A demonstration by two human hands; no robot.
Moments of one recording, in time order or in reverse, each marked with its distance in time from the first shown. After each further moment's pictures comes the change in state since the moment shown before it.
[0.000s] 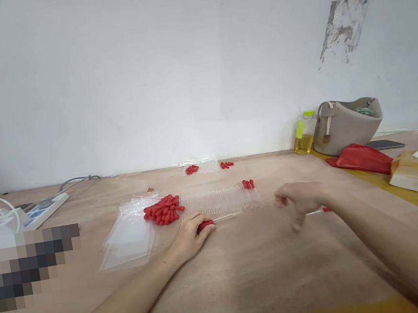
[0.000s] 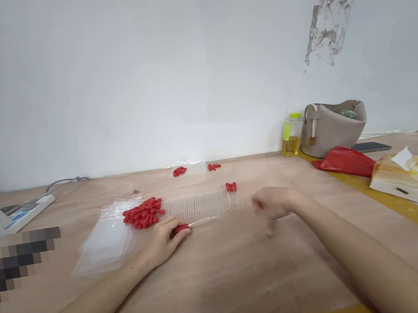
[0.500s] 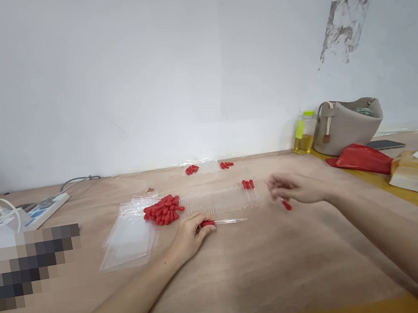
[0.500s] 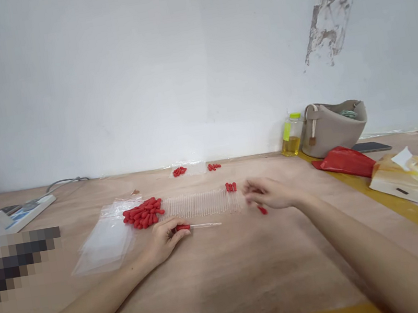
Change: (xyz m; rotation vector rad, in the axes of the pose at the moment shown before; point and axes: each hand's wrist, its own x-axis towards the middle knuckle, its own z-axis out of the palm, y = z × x) left_hand -0.001 0.000 0.002 -0.107 0.037 -0.028; right_hand -0.003 0.008 -0.002 0.648 0.246 -0.261
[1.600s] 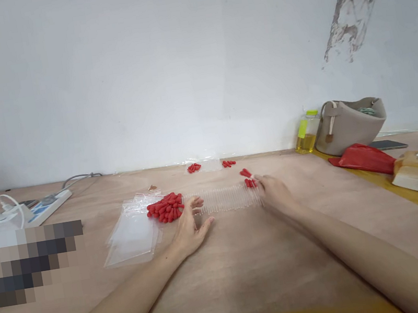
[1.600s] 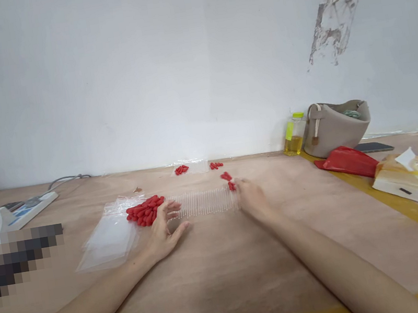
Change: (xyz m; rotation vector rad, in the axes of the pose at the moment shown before) left_hand -0.003 -0.015 0.005 -0.084 0.219 -0.024; right_hand 0.052 0.019 0.068 -0.681 0.593 0.144
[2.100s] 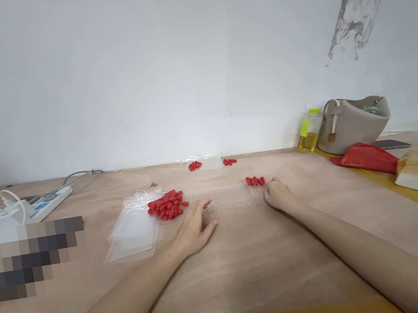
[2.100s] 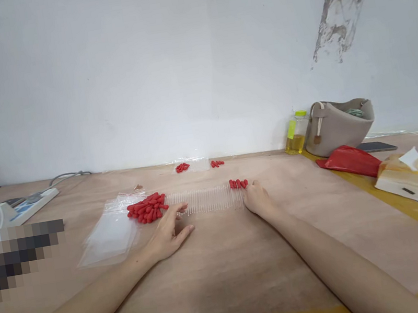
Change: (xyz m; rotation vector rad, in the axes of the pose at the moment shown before) left_hand -0.001 0.011 -0.006 0.182 -0.184 0.074; right_hand 0.008 0.031 0.026 -0.098 -0.161 0.193
